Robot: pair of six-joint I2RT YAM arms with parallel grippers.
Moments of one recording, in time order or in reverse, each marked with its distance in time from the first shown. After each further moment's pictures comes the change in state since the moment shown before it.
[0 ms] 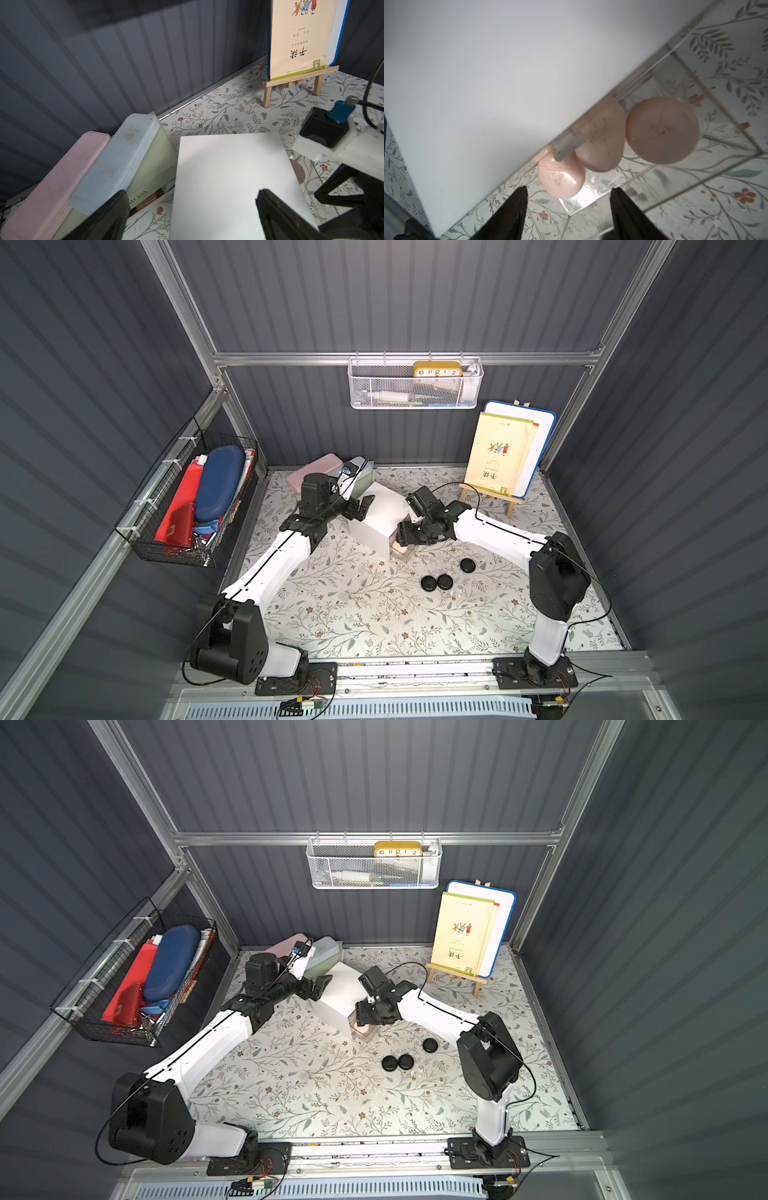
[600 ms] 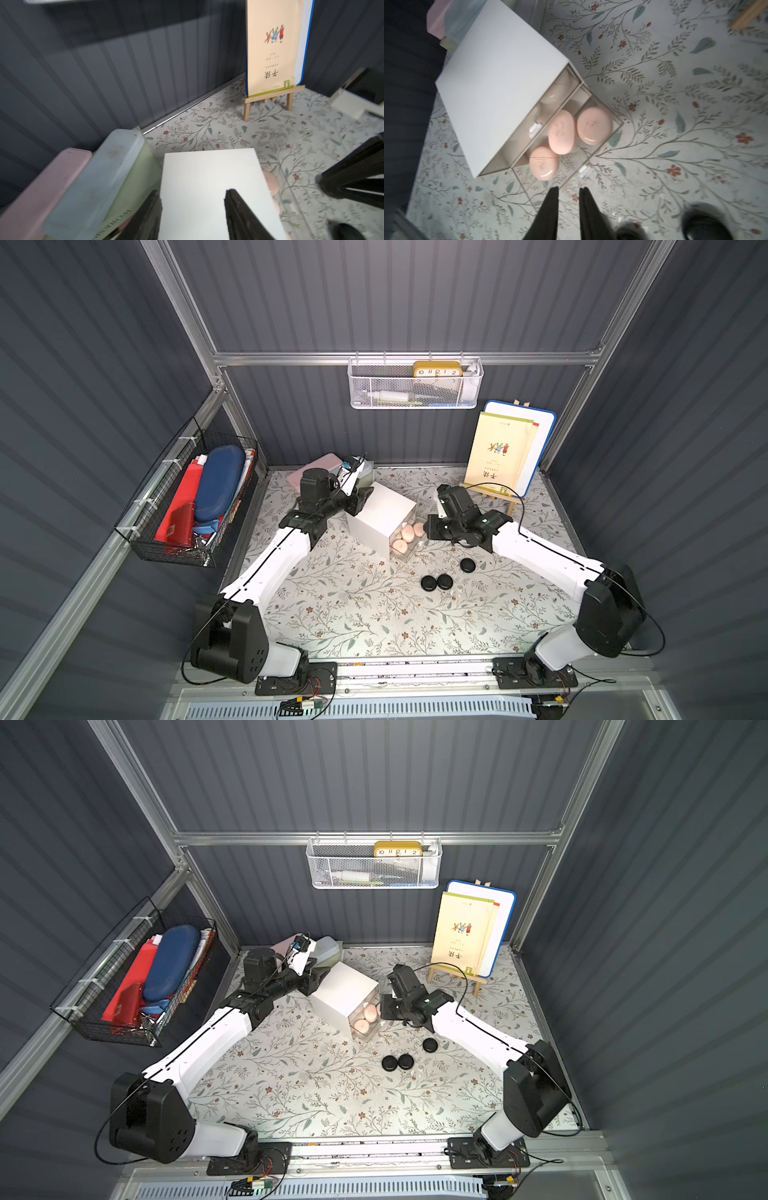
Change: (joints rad) left arm -0.013 0.016 0.055 -0.008 0.106 -0.050; right arm -0.098 -0.331 -0.291 0.163 0.069 0.067
